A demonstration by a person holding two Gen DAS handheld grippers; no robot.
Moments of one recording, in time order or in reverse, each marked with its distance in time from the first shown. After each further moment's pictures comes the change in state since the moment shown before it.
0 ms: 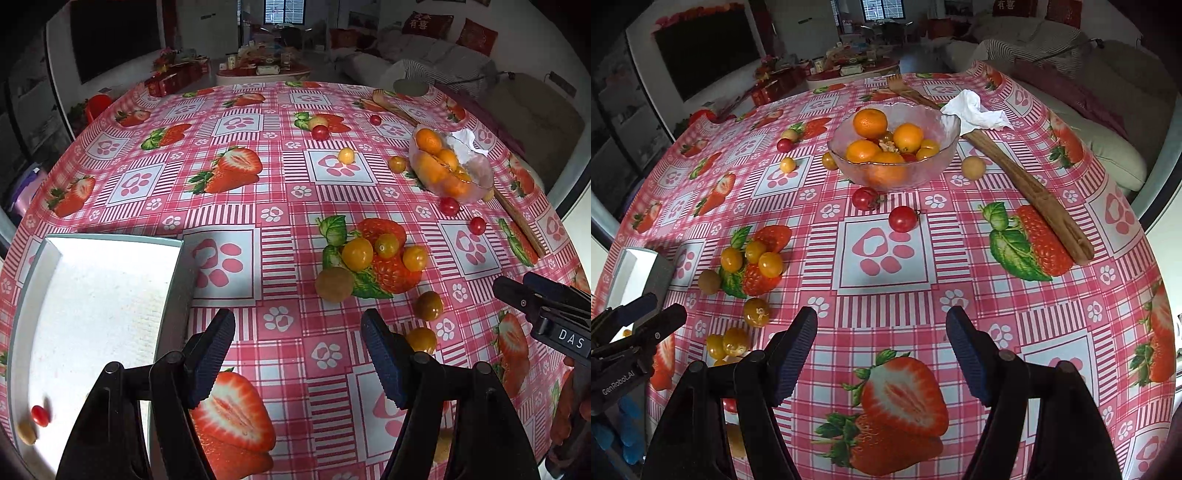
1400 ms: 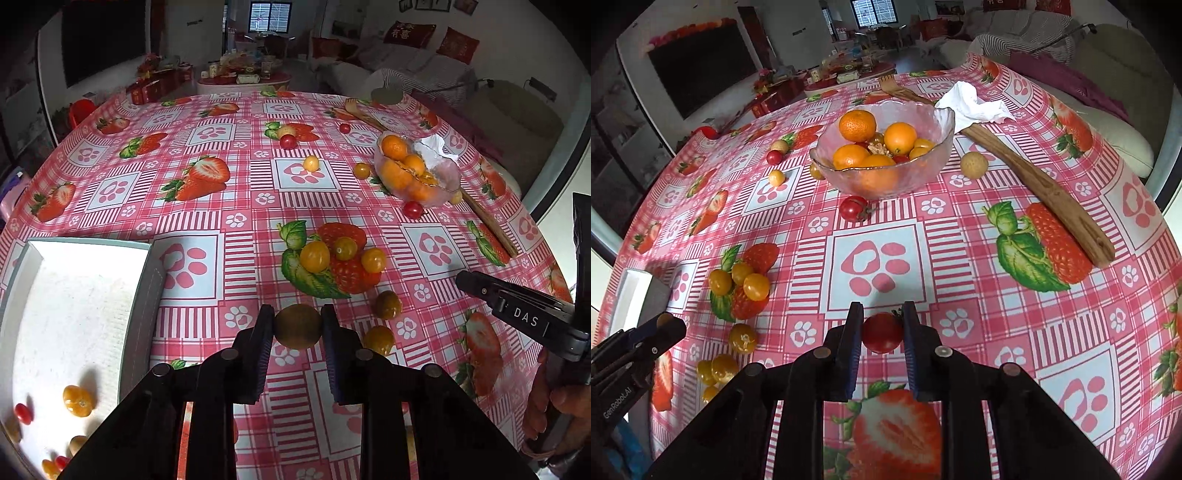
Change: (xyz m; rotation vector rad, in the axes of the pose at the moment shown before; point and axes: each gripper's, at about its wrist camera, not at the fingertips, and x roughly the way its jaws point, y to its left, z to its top) left arm -0.019 -0.012 -0.011 0.015 -0.040 -0.095; right arm 0.013 -0.013 0.000 0.061 -0.021 0.068
